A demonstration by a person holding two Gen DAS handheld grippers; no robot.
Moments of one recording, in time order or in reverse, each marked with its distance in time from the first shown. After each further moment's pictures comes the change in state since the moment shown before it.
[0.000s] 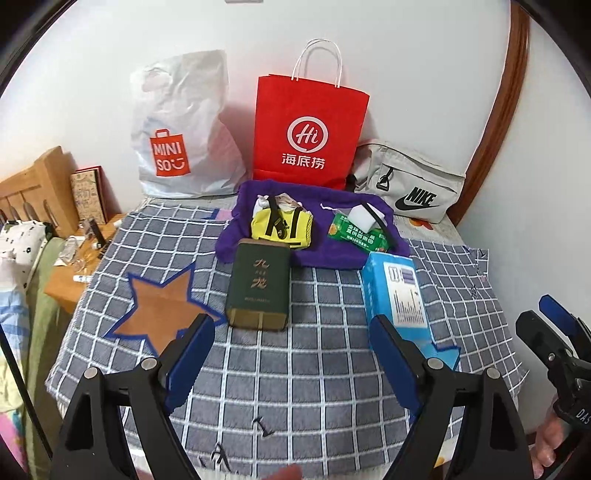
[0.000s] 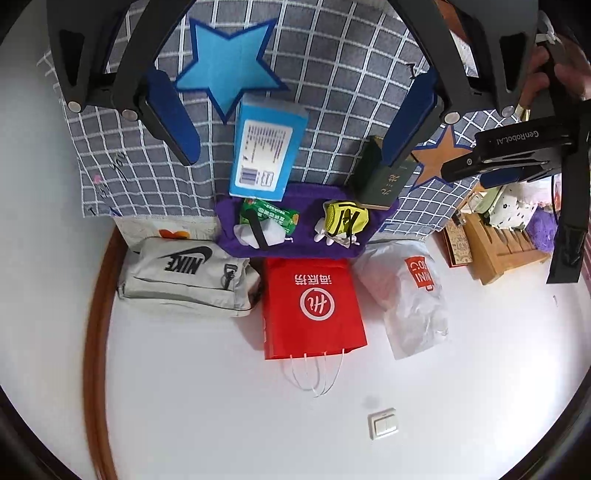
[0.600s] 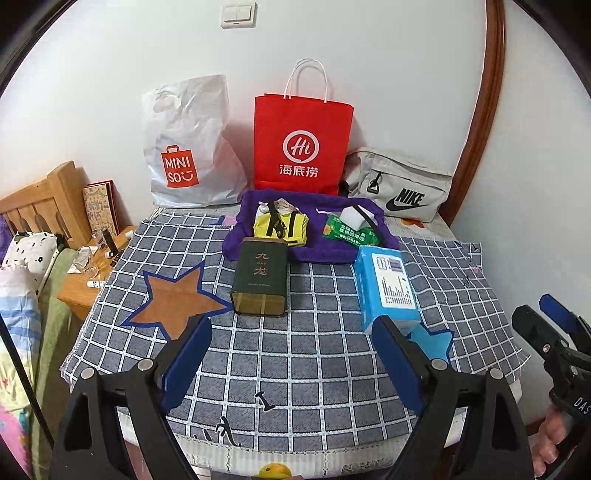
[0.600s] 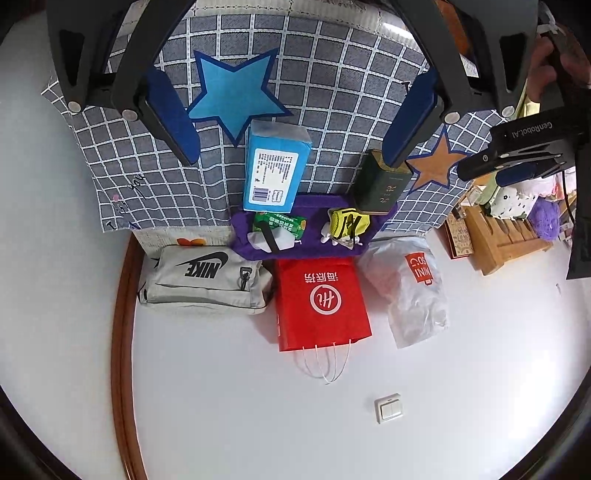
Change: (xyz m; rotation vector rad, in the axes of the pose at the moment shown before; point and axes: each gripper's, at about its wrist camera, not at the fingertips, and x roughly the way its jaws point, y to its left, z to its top) left arm -0.042 -0.013 -0.032 0.038 -0.061 0.023; right arm -0.043 -0.003 -0.030 0.022 -0.042 -0.028
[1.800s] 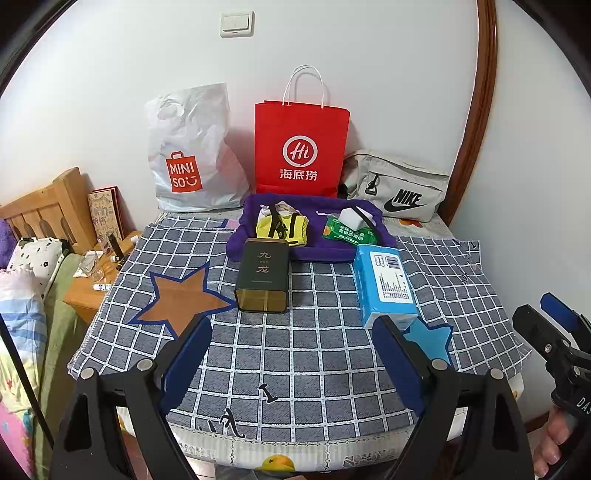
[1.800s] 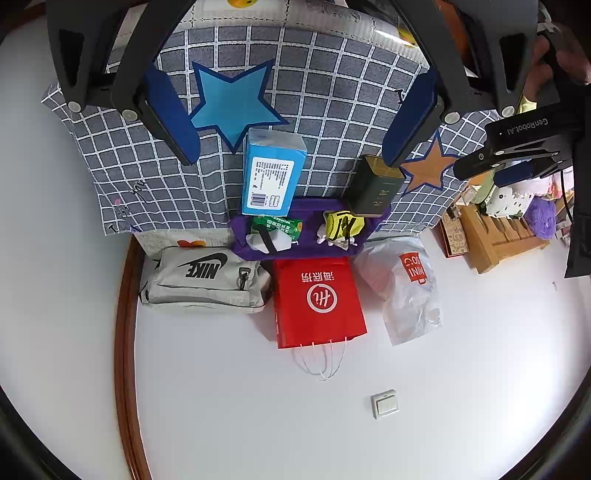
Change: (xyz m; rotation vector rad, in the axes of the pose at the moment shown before) left arm -0.018 -0.003 -0.009 0.014 -0.027 0.013; right arm -0.017 0.004 -0.006 0.004 -0.009 0.011
